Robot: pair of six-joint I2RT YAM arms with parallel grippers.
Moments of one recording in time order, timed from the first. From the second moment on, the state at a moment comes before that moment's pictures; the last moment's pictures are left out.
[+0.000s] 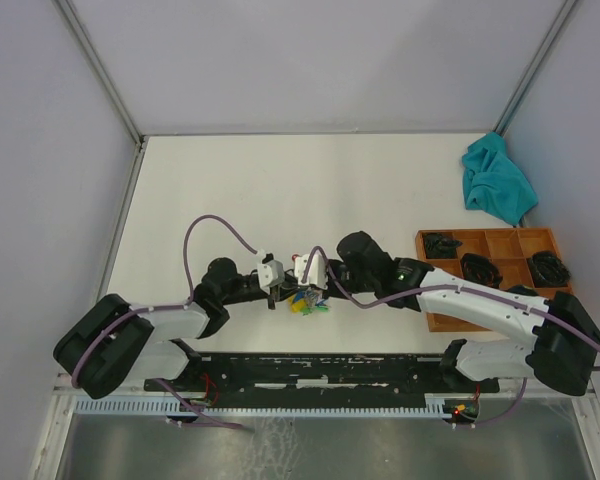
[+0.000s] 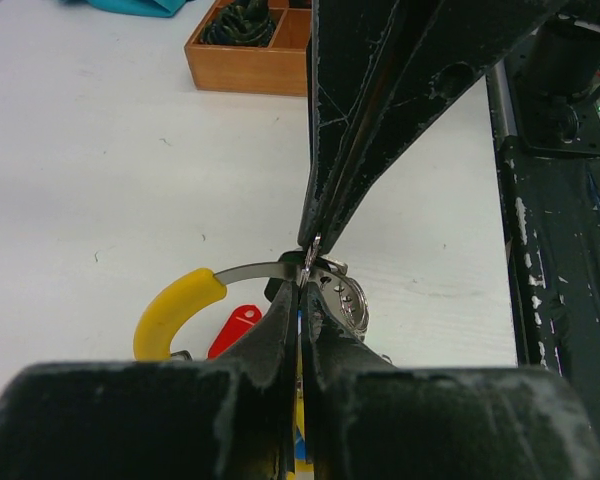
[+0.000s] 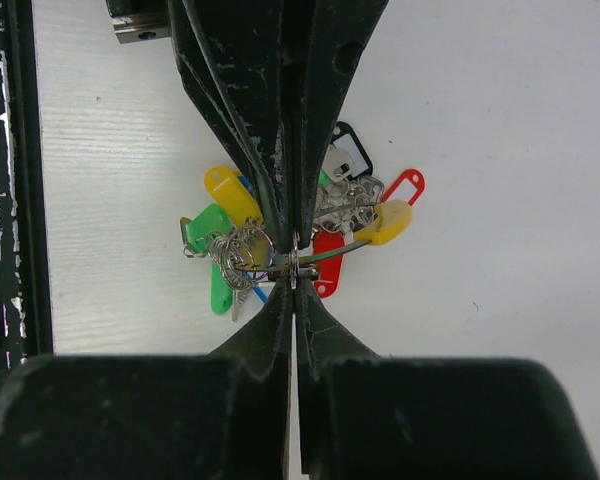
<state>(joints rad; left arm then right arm) -0.66 1.27 0.21 0.99 0.73 0.14 0.98 1.25 0.83 -0.25 -0.24 -0.55</state>
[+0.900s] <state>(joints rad) -0.67 1.30 0.19 1.14 0.69 0.12 0.98 1.27 0.90 -0.33 -0.25 -0.58</state>
